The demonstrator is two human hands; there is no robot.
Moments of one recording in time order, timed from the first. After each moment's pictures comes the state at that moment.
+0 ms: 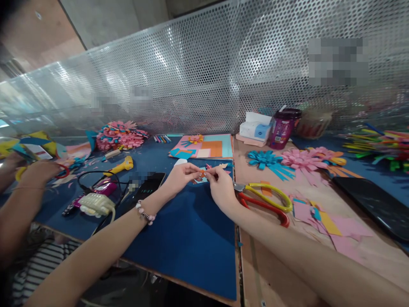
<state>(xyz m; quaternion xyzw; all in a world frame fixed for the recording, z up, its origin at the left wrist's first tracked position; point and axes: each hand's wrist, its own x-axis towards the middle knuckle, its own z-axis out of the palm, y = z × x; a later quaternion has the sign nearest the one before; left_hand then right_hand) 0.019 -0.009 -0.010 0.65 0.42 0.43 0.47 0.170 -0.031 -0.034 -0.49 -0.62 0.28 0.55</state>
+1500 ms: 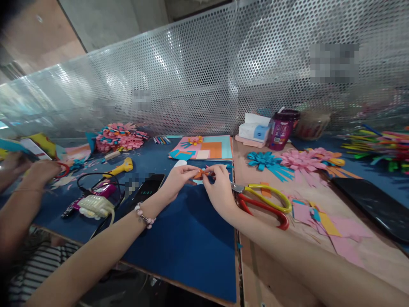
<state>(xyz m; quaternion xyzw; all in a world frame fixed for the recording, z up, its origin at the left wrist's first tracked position) 0.022 -0.021 -0.001 0.58 0.45 0.45 0.50 0.166 -0.038 -0.027 -0.47 -0.66 0.16 0.56</state>
